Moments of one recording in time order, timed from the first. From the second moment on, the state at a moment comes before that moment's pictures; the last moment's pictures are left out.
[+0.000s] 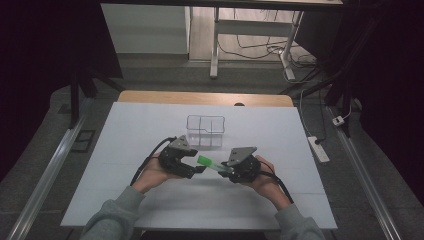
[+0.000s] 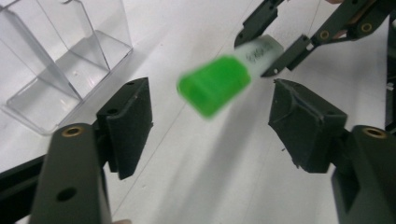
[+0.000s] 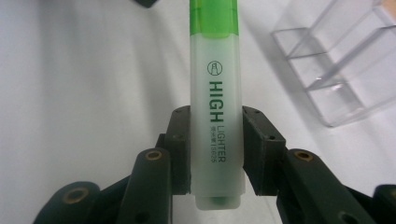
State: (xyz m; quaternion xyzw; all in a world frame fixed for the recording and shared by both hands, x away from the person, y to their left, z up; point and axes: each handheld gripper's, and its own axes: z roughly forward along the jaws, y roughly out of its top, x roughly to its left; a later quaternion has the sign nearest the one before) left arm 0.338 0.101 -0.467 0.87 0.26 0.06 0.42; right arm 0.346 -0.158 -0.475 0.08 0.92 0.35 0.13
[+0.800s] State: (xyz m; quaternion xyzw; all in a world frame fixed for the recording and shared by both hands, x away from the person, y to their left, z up) left arm 0.343 0.104 -0.474 0.82 0.31 0.02 0.48; right arm 0.346 -0.158 -0.478 0.11 0.90 0.40 0.16
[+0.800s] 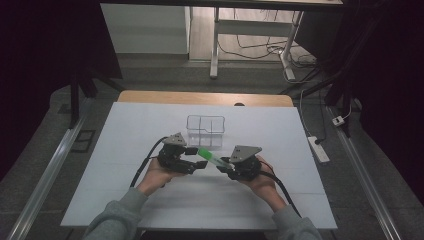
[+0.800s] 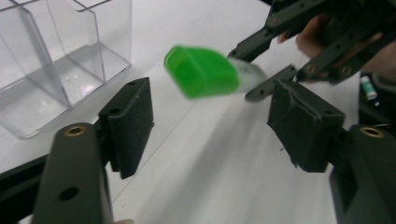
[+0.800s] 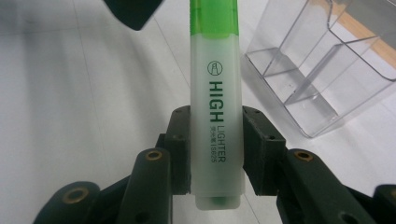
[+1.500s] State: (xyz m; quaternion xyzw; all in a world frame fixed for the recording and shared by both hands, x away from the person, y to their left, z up) left arm 0.348 0.098 -0.481 0.81 0.31 -0.03 0.49; right arm 0.342 -0.149 -0.489 0.10 0.90 0.38 0.17
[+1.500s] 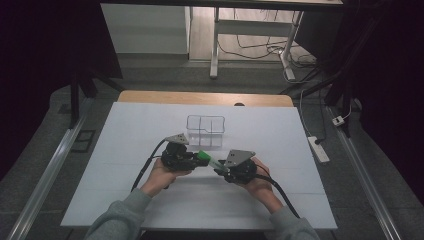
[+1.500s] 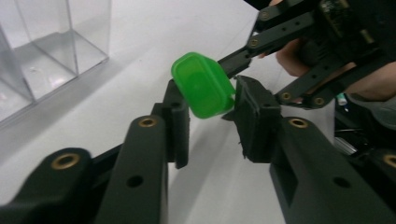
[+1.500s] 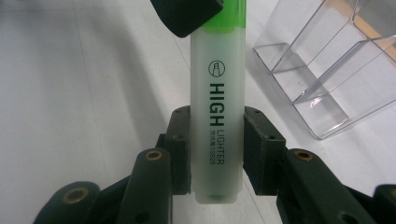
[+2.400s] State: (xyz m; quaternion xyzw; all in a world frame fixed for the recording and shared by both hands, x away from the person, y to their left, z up) left arm 0.341 0.096 -0.477 0.82 0.28 -0.01 0.49; right arm 0.347 -0.154 -0.486 0.12 0.90 0.40 0.15
